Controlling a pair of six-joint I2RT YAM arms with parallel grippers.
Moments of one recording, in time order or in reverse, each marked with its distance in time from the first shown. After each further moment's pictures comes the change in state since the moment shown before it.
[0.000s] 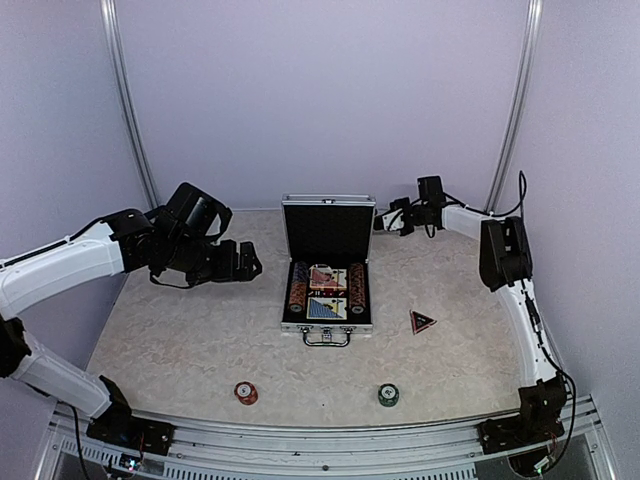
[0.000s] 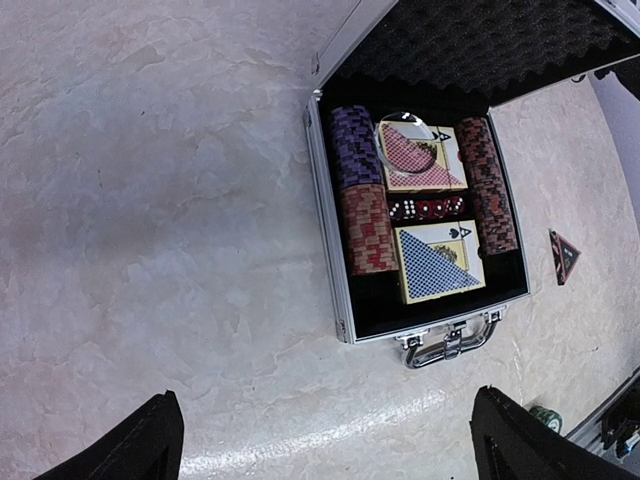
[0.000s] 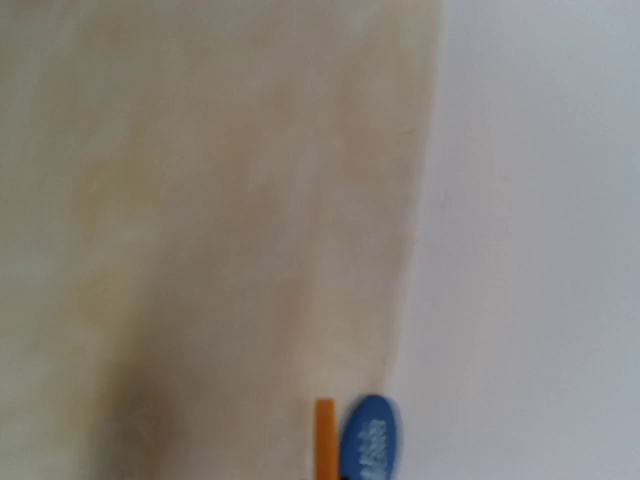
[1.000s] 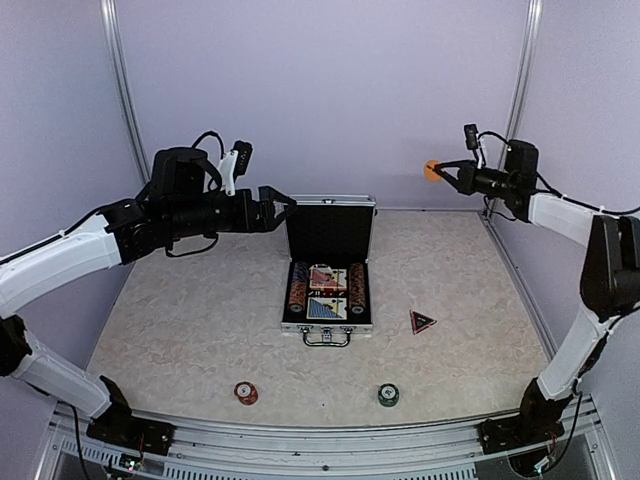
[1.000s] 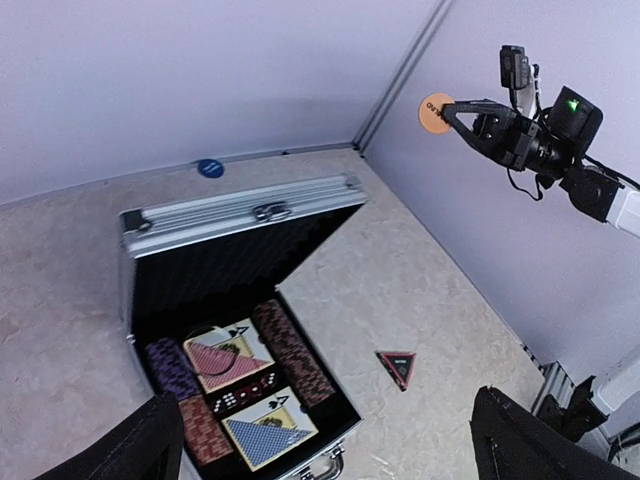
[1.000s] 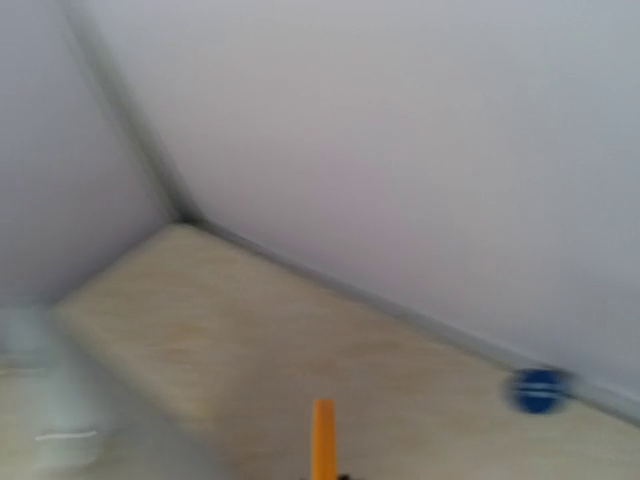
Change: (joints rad) left arm -0.014 -0.010 0.072 0.431 0.145 0.184; right arm -0.180 -0.913 -0.924 0.473 -0.203 1.865
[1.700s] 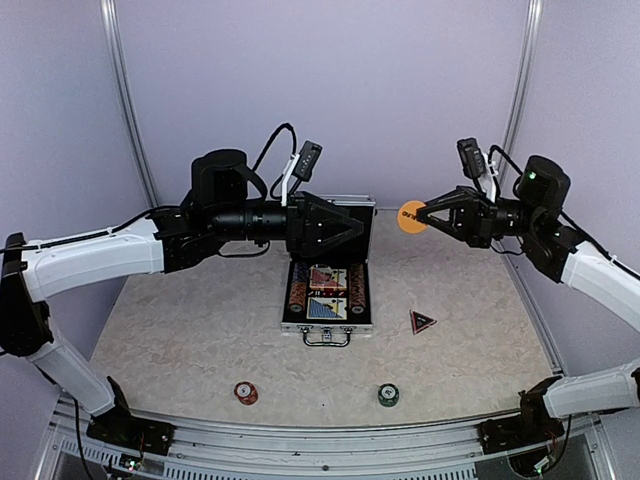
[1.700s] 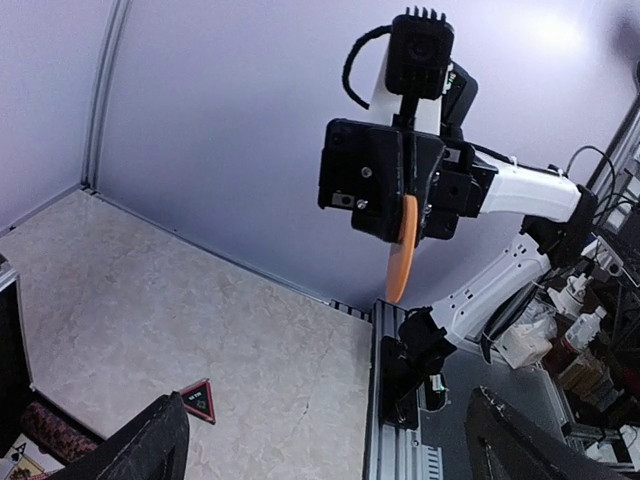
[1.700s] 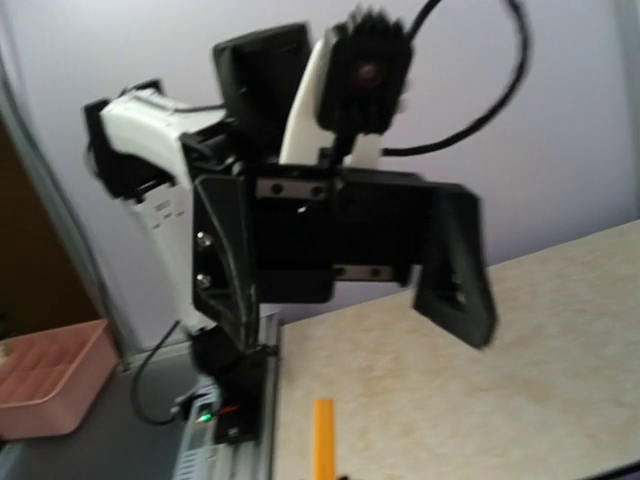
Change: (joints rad) left arm -0.146 0.201 0.065 0.409 0.509 0.093; right arm 0.354 -0.692 -0.456 0.011 -0.327 0.198
